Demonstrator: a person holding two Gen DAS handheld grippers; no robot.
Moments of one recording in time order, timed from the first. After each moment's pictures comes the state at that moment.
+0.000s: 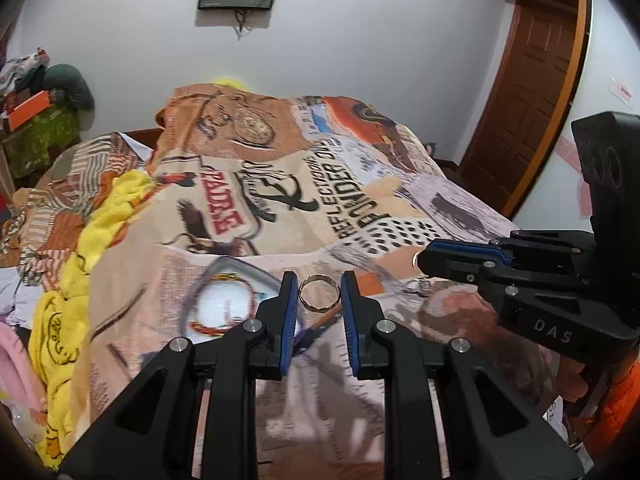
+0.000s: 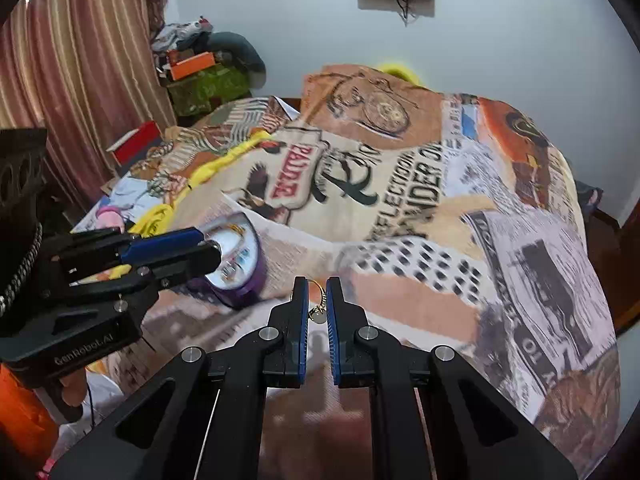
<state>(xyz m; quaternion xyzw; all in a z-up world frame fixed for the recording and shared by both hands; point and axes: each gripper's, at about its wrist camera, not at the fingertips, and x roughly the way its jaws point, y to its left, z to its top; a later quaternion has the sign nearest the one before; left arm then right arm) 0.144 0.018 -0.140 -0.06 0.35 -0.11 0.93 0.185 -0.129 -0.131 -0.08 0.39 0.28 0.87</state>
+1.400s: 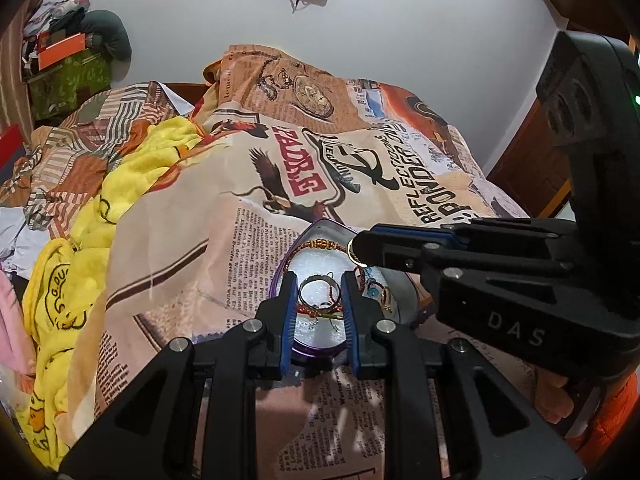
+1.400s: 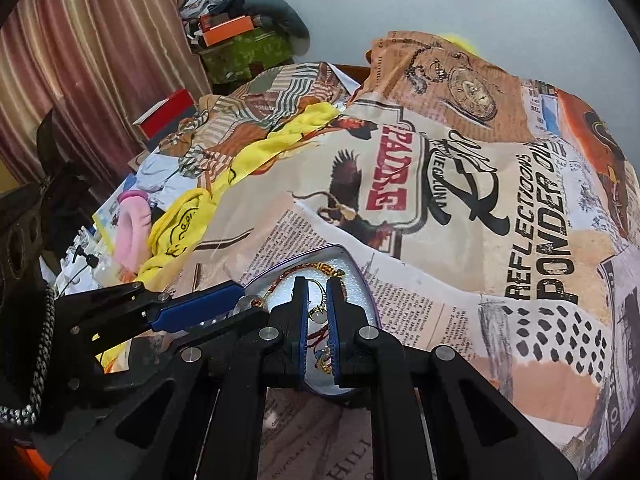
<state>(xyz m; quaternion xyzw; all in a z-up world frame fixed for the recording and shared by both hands) 0.164 0.089 -0.193 -0.12 0.39 -0.07 0.91 0.221 -0.021 -0.172 -0.10 0.45 0.34 0.82</state>
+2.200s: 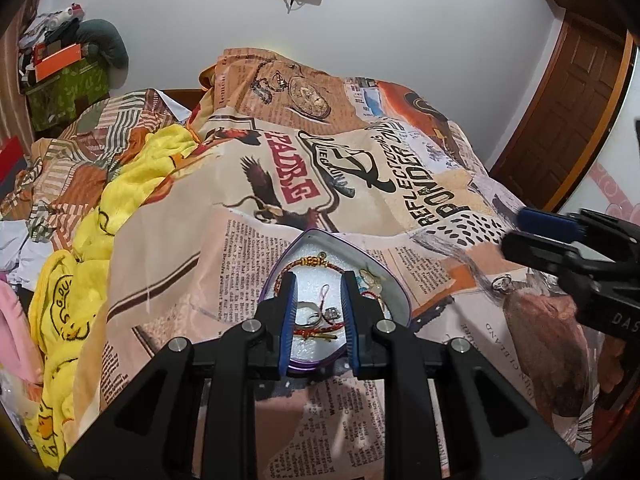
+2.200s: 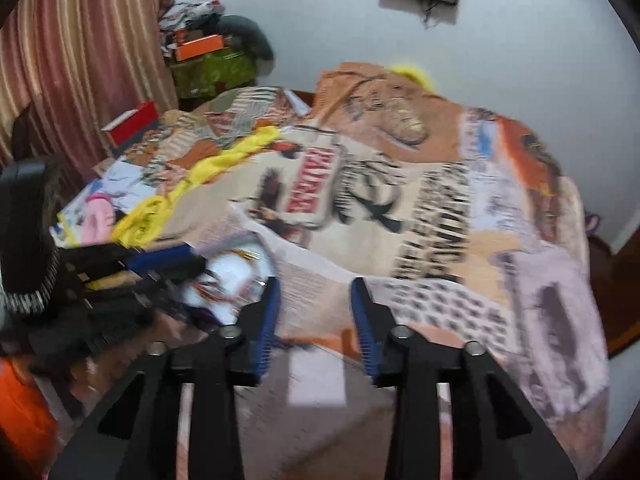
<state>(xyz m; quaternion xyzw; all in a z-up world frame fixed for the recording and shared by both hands) 0.172 0.077 -0.185 -0.10 0.39 -0.06 0.91 0.198 -0.103 -0.136 -0.15 0.39 0.25 0.87</state>
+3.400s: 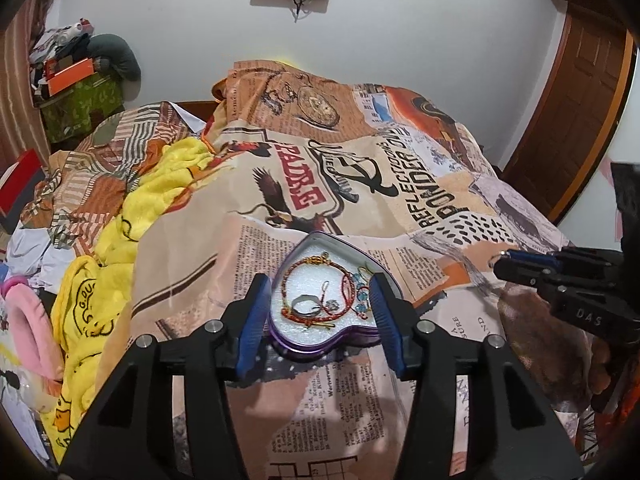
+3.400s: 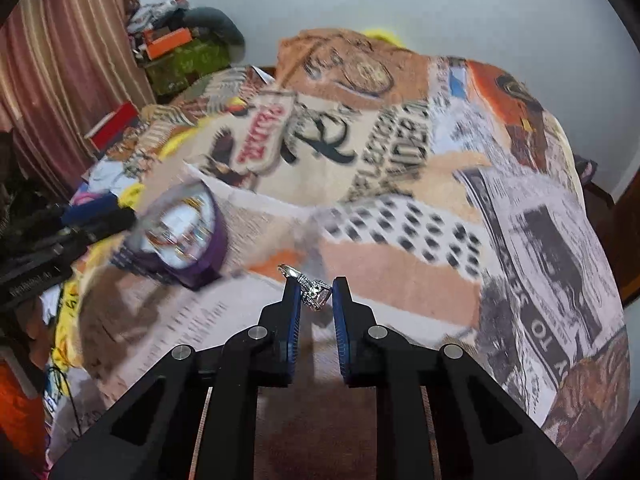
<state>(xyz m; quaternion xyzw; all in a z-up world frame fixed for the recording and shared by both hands) 0.152 0.071 -0.165 -0.08 0.38 -0.03 0.92 0.202 -0.136 -0.155 -0.09 0.44 0.26 0.86</state>
